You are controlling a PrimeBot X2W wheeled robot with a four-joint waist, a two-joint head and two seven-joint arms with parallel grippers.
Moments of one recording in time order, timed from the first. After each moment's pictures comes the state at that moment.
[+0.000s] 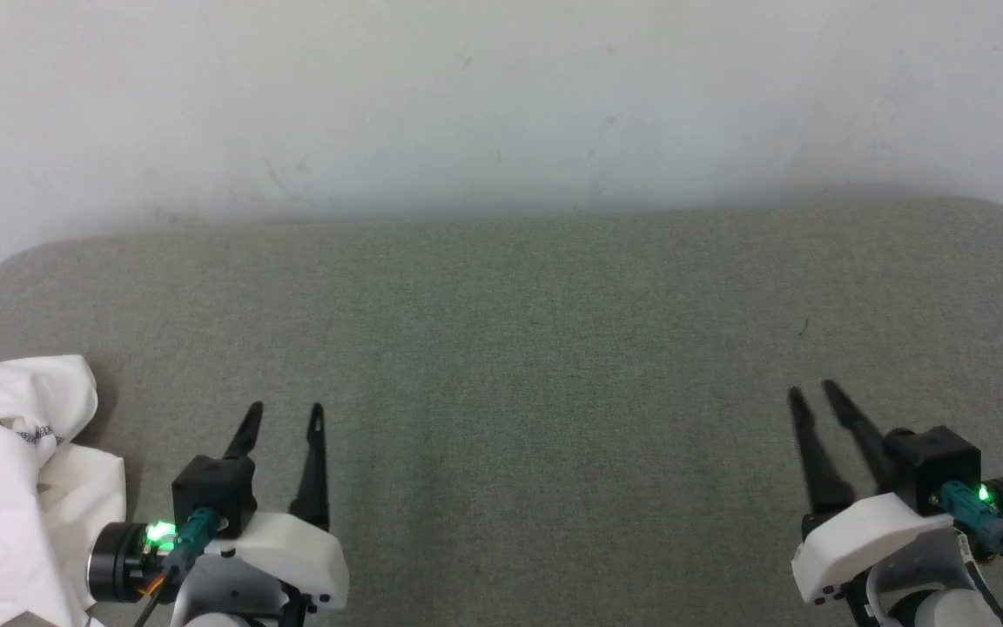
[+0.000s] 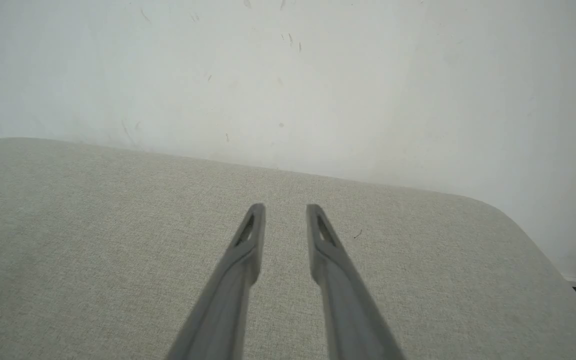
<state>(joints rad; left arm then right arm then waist) 0.01 0.05 -0.01 0.00 0.00 -0.01 0.00 0.02 -0.05 0.00 0.00 0.01 0.13 0.00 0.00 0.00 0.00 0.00</state>
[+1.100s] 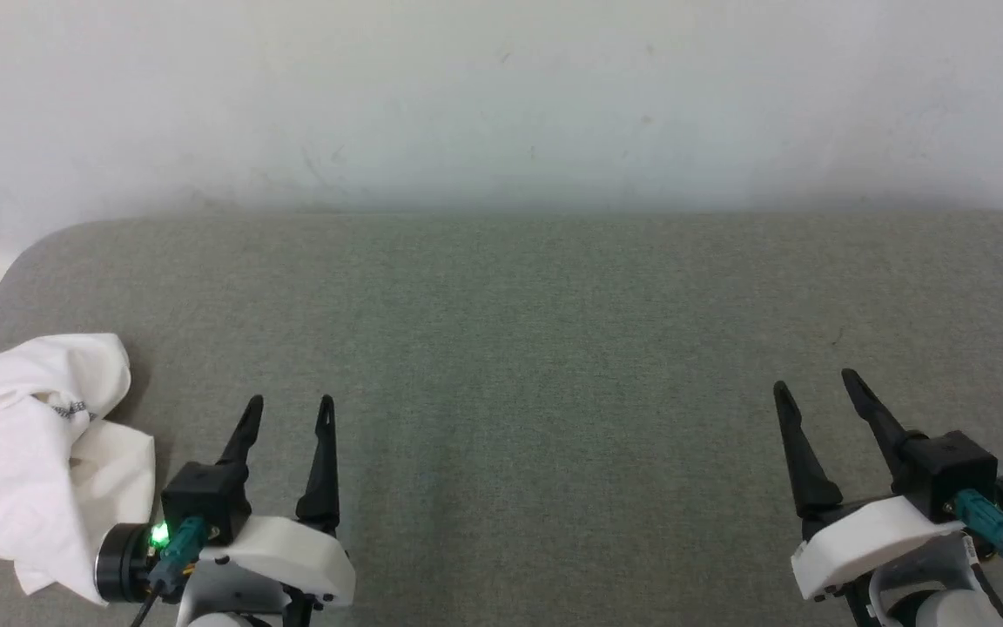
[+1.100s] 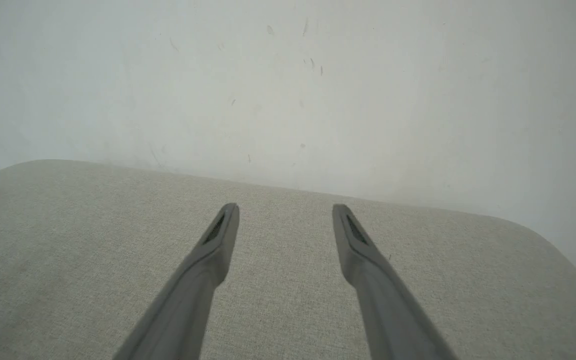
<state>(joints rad) 0.01 0.05 -0.02 0.00 -0.08 -0.01 -0.06 0.02 -0.05 0.01 0.00 0.05 0.13 -0.06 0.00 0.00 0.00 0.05</state>
